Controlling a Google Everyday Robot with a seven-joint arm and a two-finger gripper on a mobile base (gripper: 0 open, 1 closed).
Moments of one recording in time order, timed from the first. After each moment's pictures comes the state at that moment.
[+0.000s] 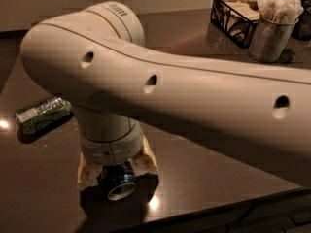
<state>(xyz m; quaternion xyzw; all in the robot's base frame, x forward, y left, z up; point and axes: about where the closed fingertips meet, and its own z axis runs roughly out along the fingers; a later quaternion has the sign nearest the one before) 0.334 0.059 0.842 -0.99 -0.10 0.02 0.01</state>
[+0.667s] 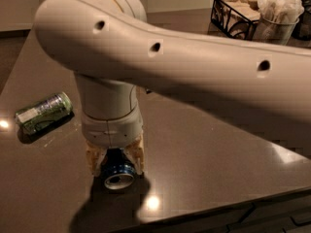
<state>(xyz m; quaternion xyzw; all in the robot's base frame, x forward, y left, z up) 0.350 0.062 0.852 -1.00 -0.03 0.06 0.02</state>
